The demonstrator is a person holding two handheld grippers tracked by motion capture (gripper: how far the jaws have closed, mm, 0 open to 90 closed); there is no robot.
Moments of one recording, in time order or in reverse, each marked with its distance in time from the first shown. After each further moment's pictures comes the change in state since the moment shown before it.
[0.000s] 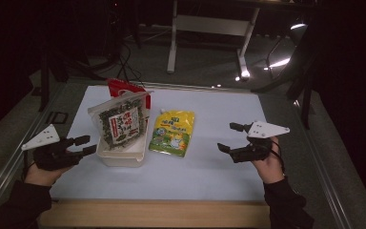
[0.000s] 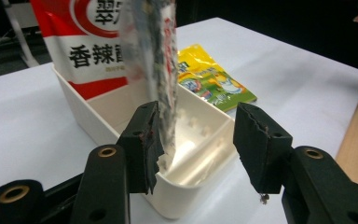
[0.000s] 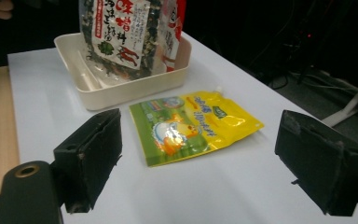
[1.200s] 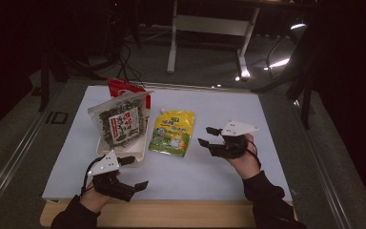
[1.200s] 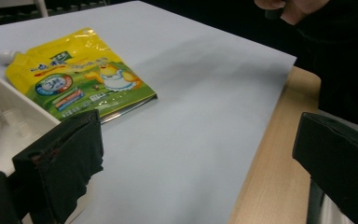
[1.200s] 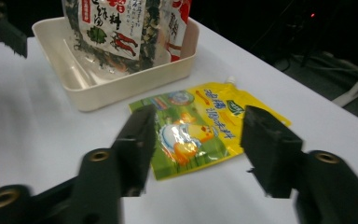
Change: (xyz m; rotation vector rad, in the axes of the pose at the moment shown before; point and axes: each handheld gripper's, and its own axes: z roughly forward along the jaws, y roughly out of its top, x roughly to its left) left arm -0.107 -0.018 0.092 0.019 -0.189 0.028; right arm 0.020 0.001 0.059 0.070 -0.019 0.034
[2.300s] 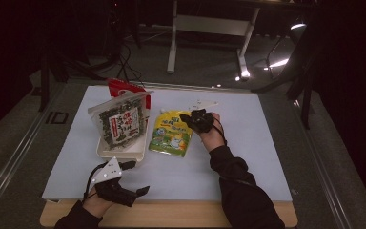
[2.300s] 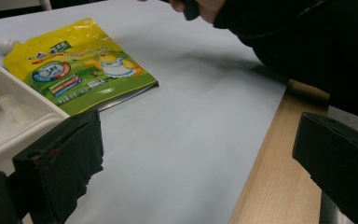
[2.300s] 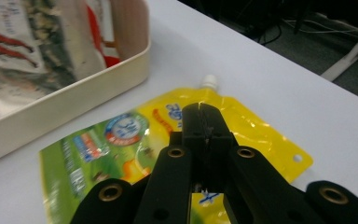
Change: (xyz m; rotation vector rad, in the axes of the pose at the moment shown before) left arm -0.006 -0.019 0.007 -0.001 0.026 0.024; right arm -0.041 0.015 0.131 0.111 -0.068 0.094
